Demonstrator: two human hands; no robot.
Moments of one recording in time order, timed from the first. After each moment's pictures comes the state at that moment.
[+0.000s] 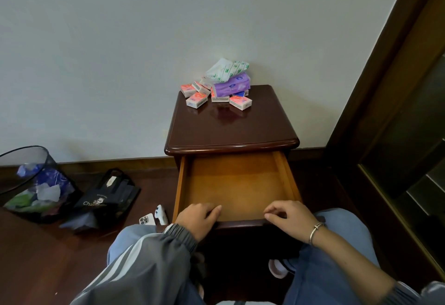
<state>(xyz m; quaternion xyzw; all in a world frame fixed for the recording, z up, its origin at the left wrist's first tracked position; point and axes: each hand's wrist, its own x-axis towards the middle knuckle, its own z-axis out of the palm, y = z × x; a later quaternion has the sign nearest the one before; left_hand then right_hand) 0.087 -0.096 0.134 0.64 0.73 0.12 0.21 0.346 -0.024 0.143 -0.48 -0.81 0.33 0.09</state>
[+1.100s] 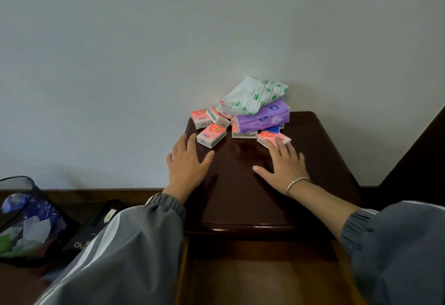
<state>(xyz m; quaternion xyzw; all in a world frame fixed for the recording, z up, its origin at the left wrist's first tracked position) -0.058 0.199 0.162 0.51 0.83 0.24 0.00 0.170 0.282 0.148 -0.55 -0.83 0.09 0.09</state>
